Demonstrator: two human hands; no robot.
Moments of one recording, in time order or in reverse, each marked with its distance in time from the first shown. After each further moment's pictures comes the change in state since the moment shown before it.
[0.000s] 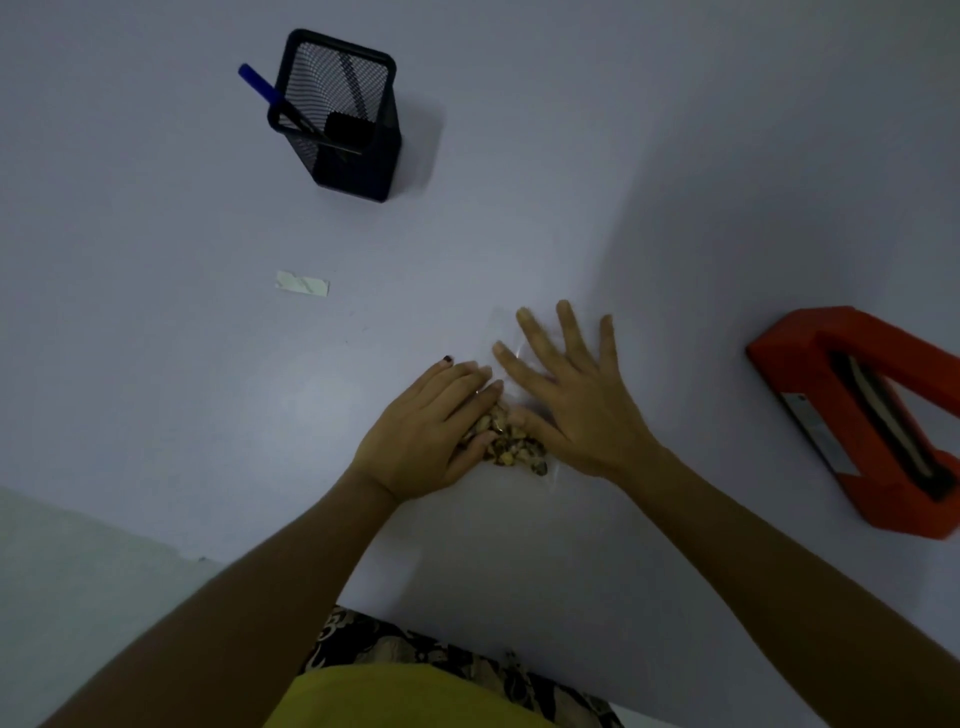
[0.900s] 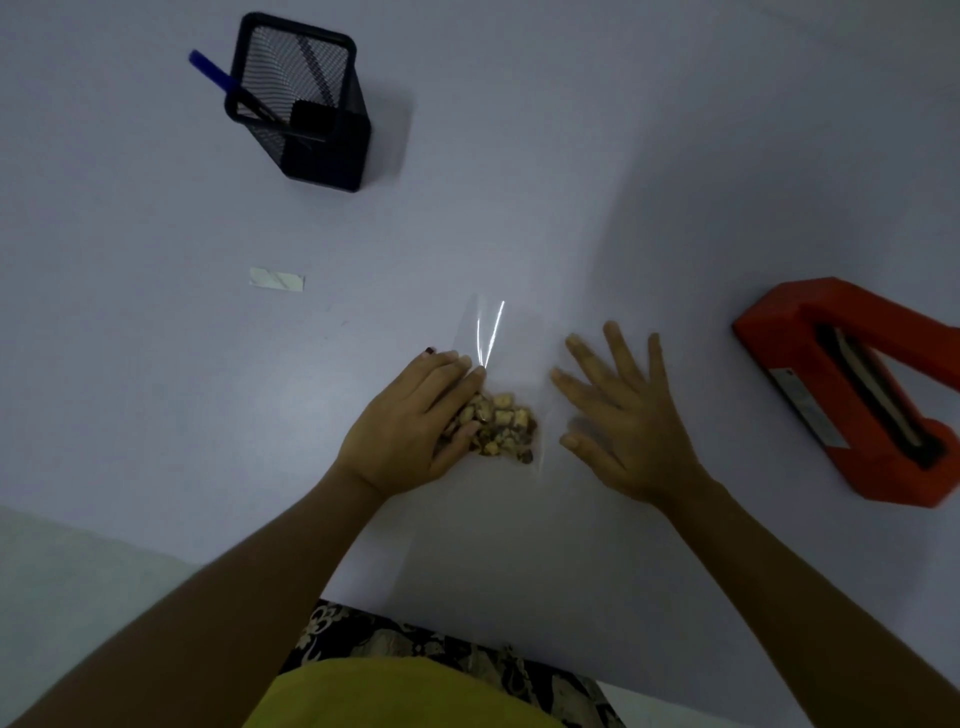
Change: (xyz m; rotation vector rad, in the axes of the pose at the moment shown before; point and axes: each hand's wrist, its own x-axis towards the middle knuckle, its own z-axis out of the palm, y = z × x) left_hand 0.003 0.005 -0.001 -0.034 0.021 0.006; right_hand -0.064 0.025 0.001 0.160 0.139 0.053
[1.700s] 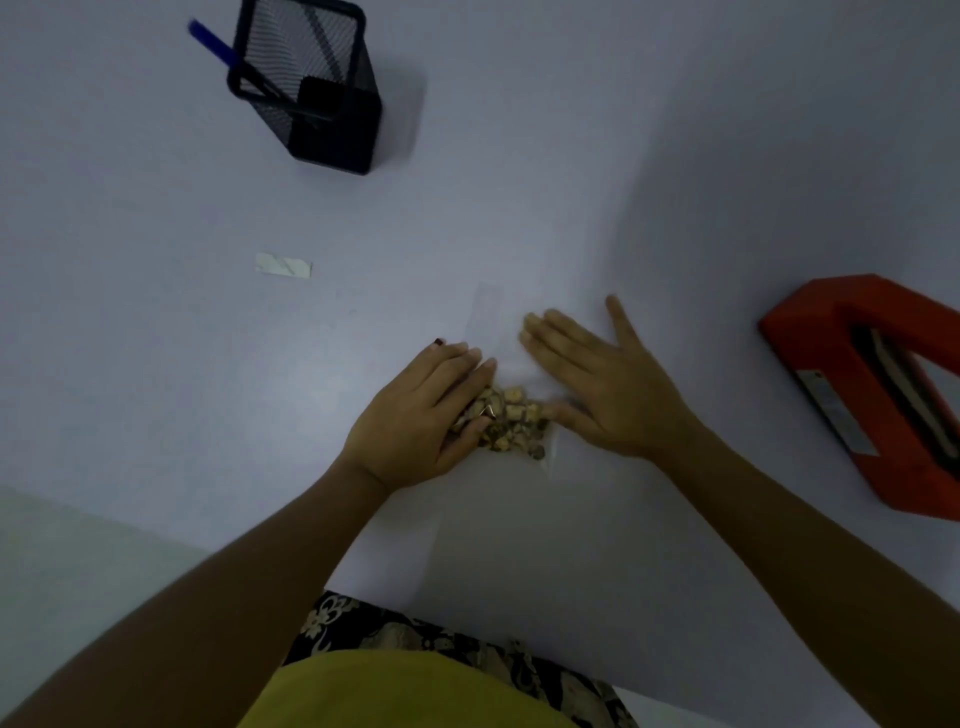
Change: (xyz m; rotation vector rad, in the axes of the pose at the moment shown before) left_hand 0.002 0.001 -0.003 0.017 -0.022 -0.020; right_hand 0.045 0.007 0.007 -0.146 -0.190 -0.198
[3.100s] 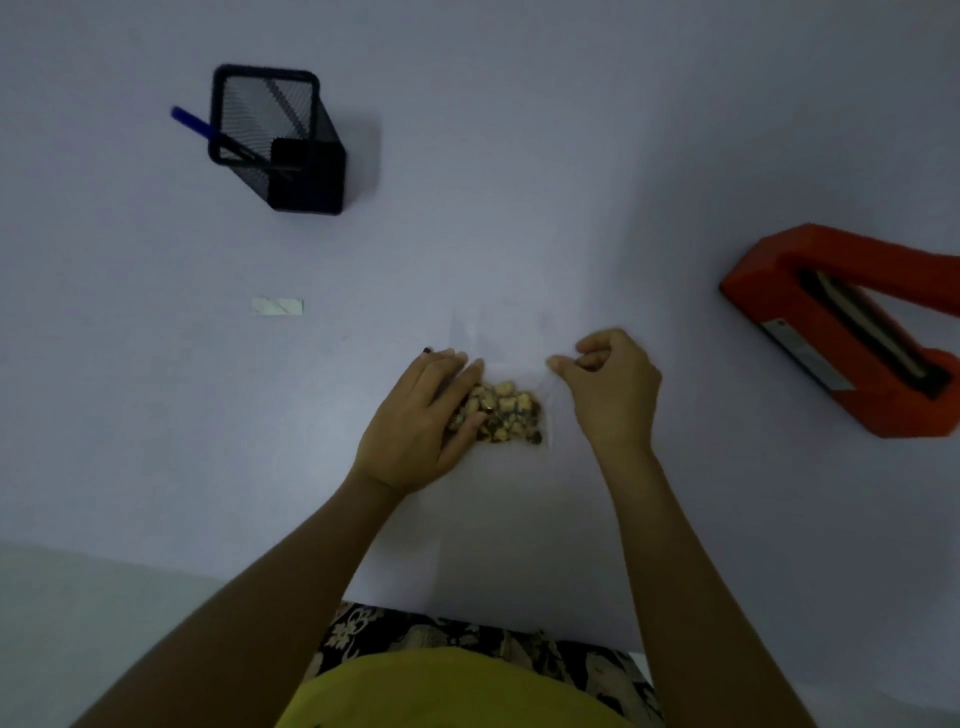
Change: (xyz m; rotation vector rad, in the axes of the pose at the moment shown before) left_hand -0.002 -0.002 -0.001 -0.067 0.028 -0.028; right_hand 0.002 -0.057 -0.012 0.958 0.564 1.243
